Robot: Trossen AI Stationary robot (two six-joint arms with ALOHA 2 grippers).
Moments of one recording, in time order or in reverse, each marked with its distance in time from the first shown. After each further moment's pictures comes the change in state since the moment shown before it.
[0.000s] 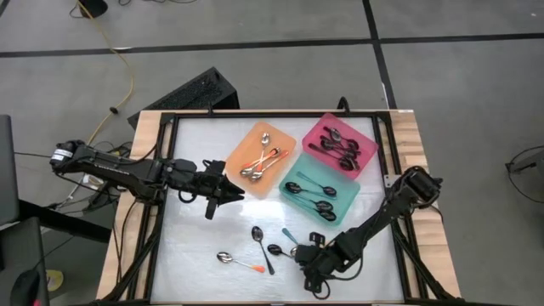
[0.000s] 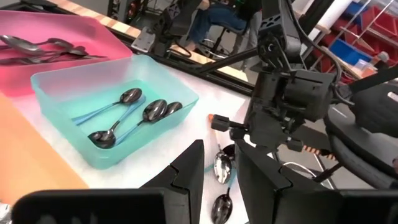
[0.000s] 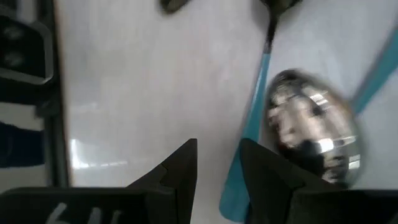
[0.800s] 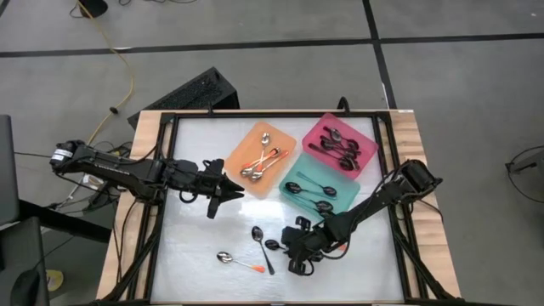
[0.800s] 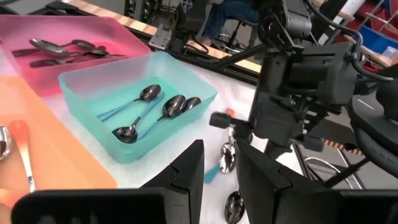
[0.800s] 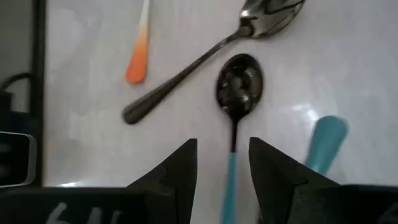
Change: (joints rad) left arm 0.000 0.000 0.000 -0.046 -0.054 0.049; right arm -0.162 -0.029 -0.001 0.121 0.010 -0.145
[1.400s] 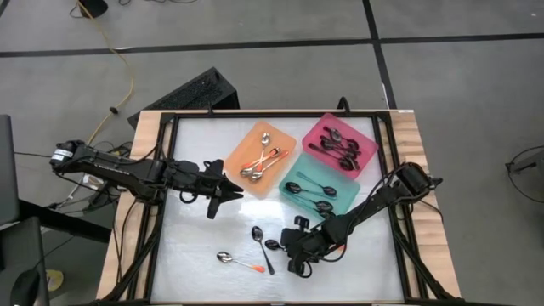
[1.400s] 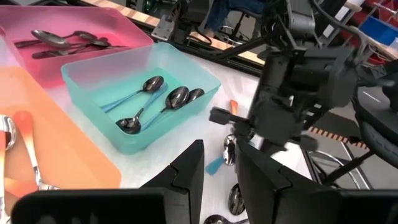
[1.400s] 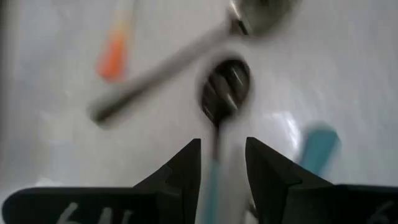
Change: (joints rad) left arm 0.000 0.000 0.000 -0.035 -0.001 0.002; right arm 0.003 0.047 0.000 0.022 0.069 -0.060
